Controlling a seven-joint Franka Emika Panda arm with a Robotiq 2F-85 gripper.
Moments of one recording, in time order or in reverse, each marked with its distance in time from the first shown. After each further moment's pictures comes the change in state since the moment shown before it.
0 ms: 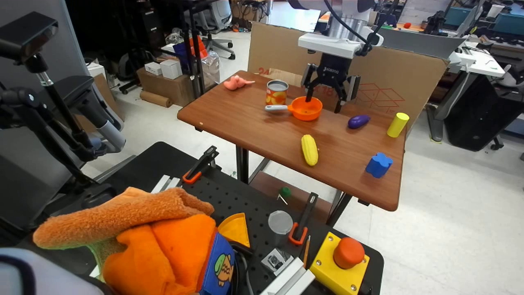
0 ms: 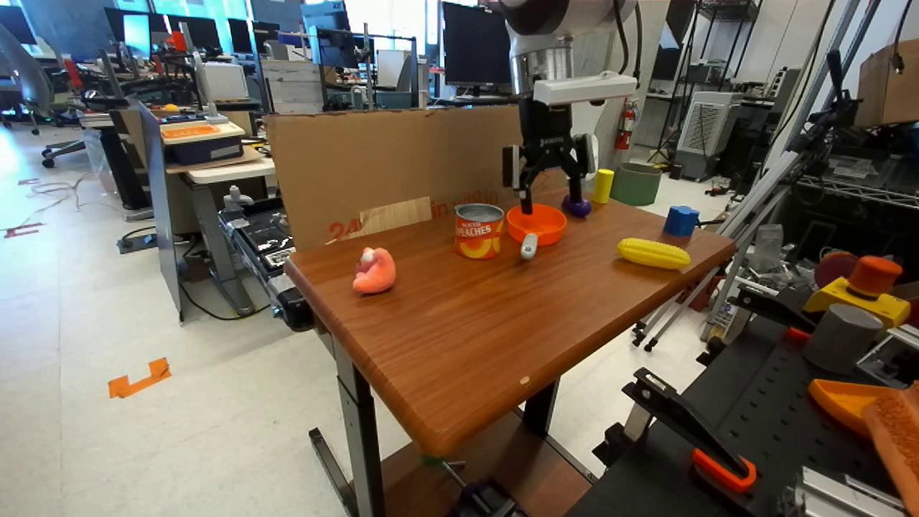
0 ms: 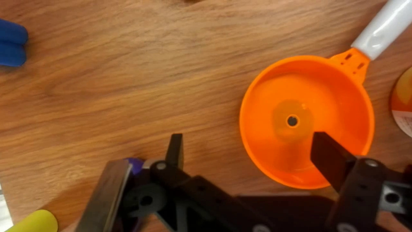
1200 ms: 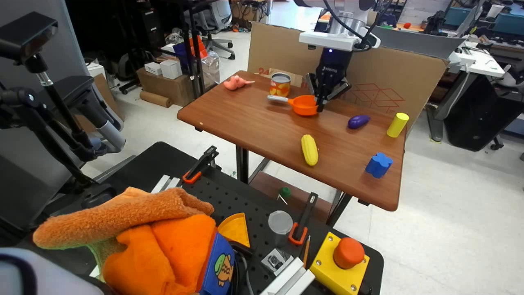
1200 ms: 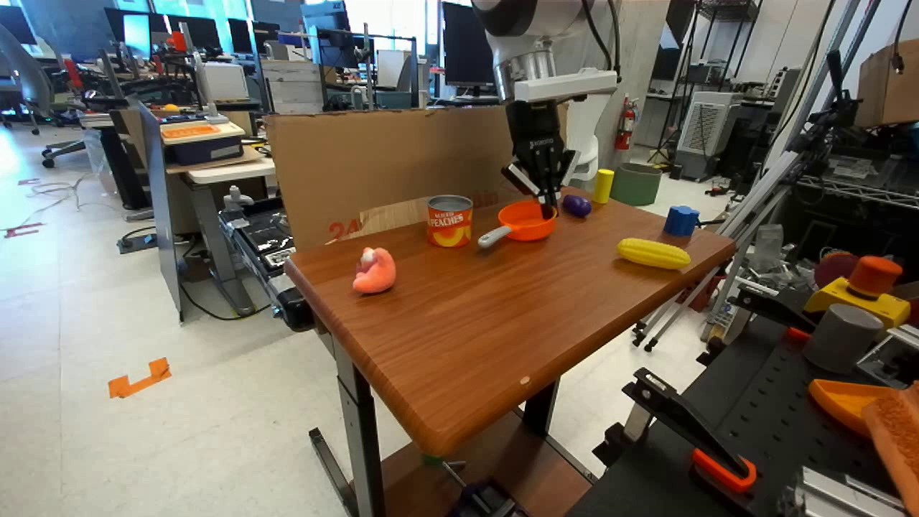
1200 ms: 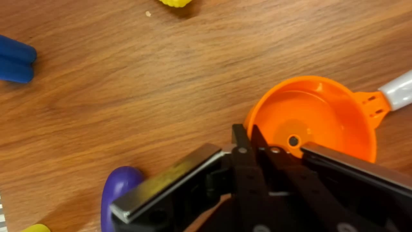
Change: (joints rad) arm 0.009 0.124 -0.001 0.222 0.008 -0.232 0.040
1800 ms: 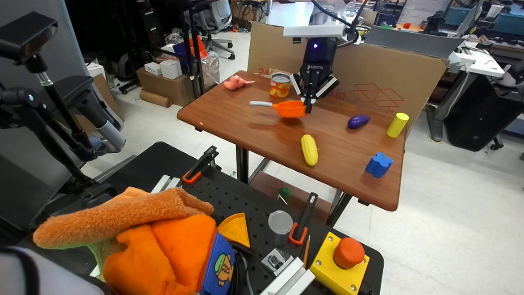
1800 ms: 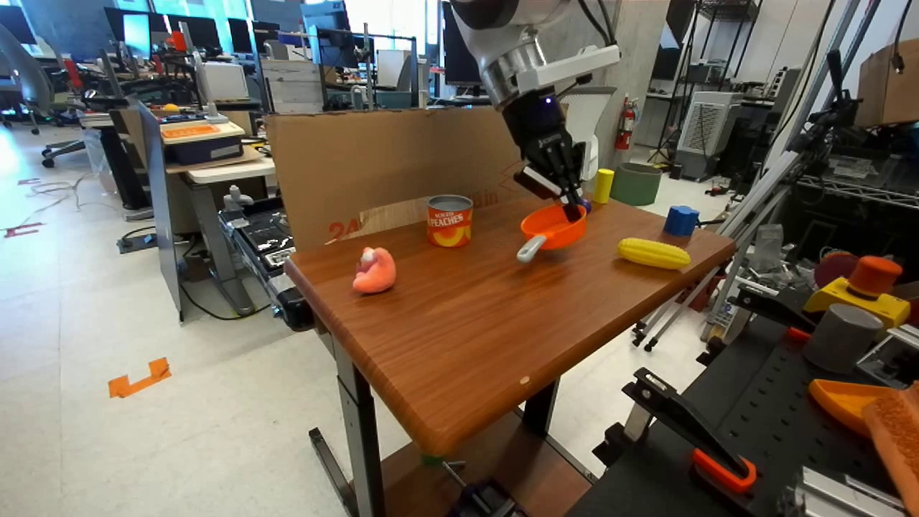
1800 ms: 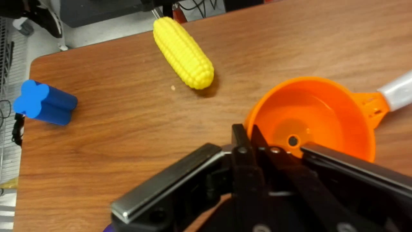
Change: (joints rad) arm 0.076 -0.032 -0.001 -0.029 -0.088 -0.213 -0.060
